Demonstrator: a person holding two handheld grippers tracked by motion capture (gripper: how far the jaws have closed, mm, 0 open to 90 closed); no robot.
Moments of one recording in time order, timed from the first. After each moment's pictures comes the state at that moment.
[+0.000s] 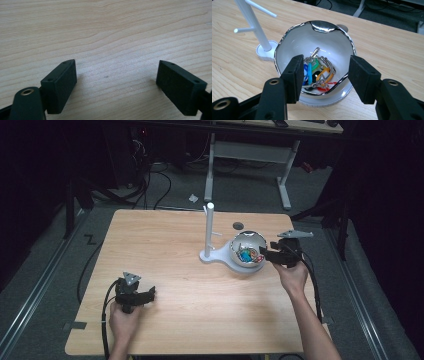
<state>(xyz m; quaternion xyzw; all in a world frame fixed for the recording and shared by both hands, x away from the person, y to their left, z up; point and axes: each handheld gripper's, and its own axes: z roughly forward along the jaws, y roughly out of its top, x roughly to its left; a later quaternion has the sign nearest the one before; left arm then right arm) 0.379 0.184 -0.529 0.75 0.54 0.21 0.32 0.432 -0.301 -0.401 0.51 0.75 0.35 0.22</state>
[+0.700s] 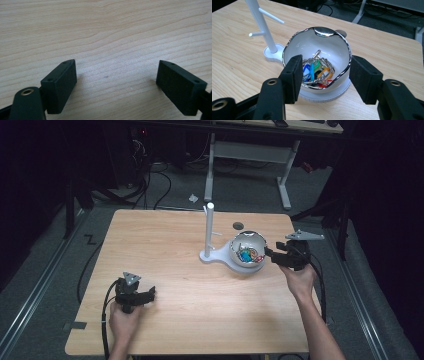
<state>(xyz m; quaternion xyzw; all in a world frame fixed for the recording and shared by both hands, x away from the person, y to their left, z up) 0.379 0.184 -0.529 0.75 0.54 0.21 0.32 0.410 -0.309 -0.382 0.50 0.75 0.37 0.23</state>
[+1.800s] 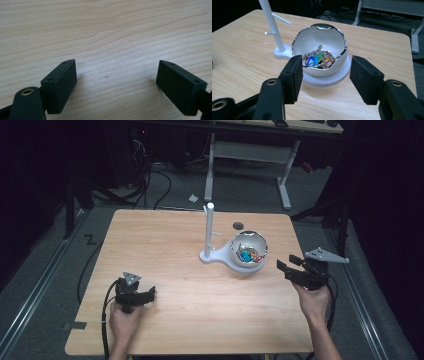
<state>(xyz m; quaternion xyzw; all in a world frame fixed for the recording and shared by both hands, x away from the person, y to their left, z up) 0.379 0.184 -0.529 0.75 0.54 0.21 0.32 0.345 -0.331 -0.377 0.51 0.71 0.41 0.24</state>
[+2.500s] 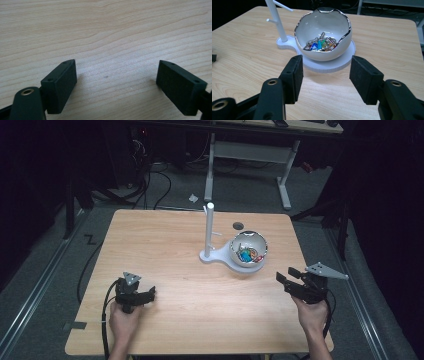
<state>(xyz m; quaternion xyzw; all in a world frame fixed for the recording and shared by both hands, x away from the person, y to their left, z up) 0.379 0.183 -0.529 0.75 0.54 0.21 0.32 0.320 -0.333 -0.405 0.53 0.71 0.42 0.23</state>
